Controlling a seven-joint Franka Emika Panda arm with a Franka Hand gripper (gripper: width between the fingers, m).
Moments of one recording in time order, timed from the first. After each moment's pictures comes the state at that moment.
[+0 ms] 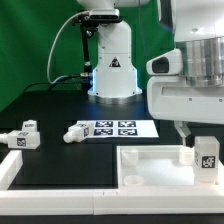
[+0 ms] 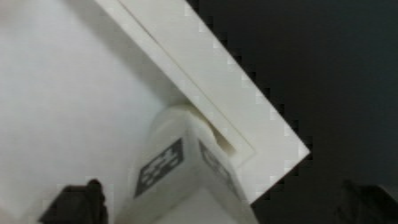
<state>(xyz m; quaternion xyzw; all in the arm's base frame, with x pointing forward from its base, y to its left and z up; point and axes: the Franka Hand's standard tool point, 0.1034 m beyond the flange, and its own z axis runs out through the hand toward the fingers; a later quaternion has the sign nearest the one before) 0.640 0.119 0.081 -0.95 0.29 -0.02 0.07</state>
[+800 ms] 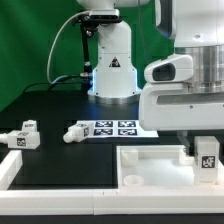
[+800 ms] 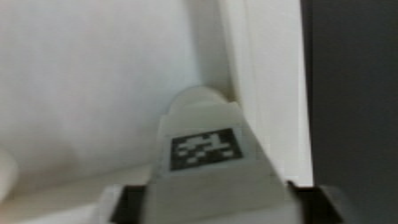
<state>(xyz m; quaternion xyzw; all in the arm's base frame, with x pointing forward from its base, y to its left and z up) 0.641 0.112 0.072 -0.98 0.17 -0.03 0.04</state>
